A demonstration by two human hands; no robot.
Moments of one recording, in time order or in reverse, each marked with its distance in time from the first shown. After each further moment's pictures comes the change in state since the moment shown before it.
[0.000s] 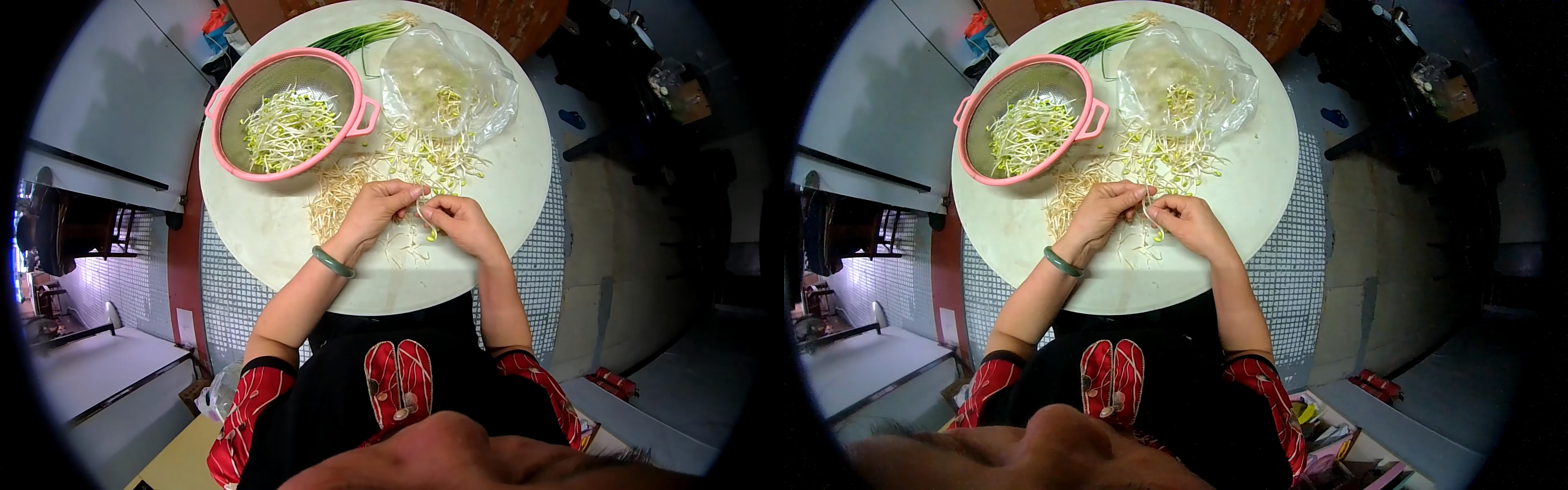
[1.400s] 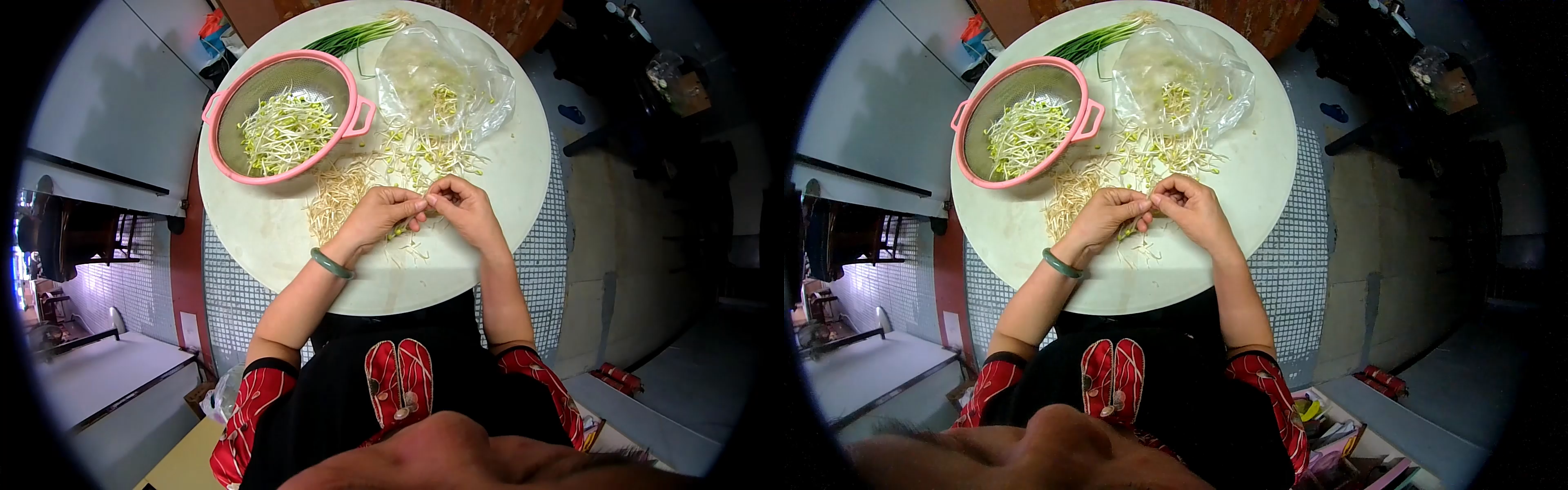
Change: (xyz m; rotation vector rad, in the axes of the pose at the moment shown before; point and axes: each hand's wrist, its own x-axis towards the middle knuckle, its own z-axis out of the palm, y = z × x) left_hand -0.003 -0.003 0.000 -0.019 -0.151 -0.086; right_hand 0.007 -0.004 -0.006 -0.004 0.154 -0.159
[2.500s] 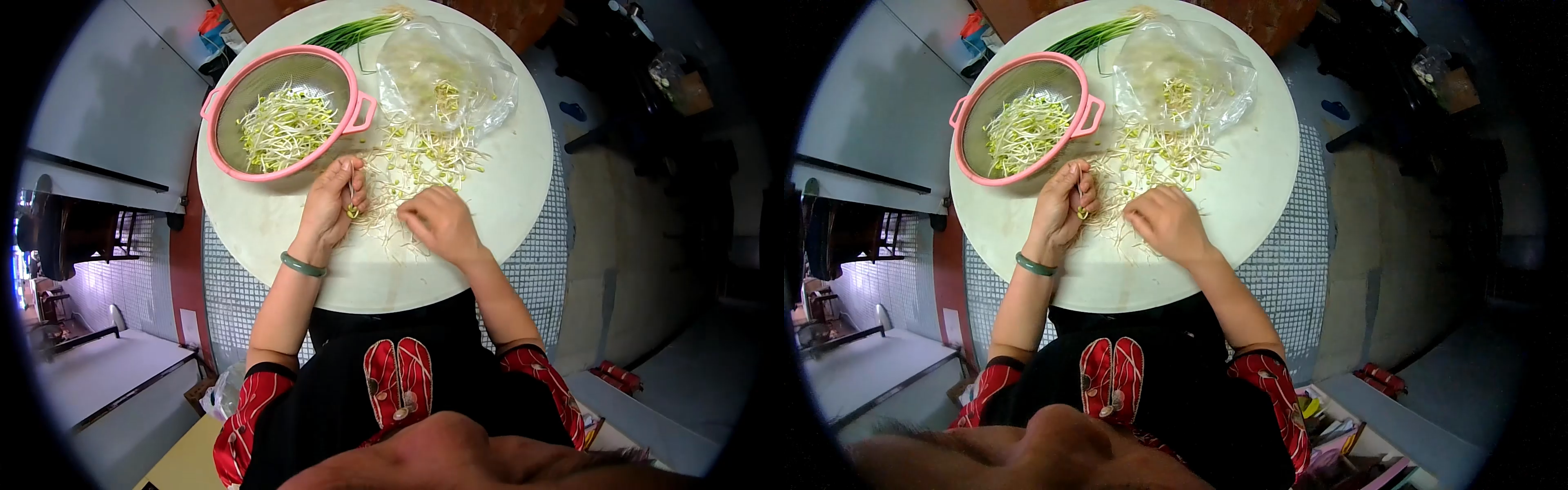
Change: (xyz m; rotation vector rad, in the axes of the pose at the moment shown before) left_hand -0.026 0.020 -0.037 -0.503 0.218 0.218; right_hand -0.004 -0.010 0.036 -0.687 0.043 -0.601
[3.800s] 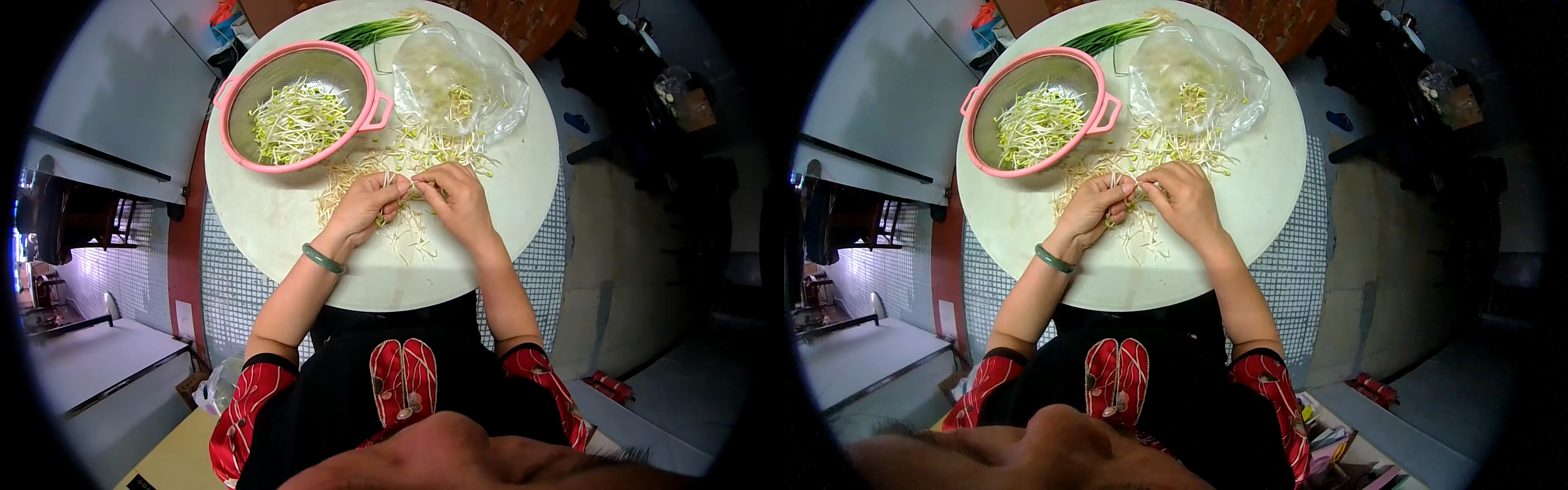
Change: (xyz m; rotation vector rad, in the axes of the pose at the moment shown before) left_hand 0.006 -0.017 0.009 0.277 -0.092 -0.177; right_hand 0.028 0.009 -0.007 0.057 0.095 0.081
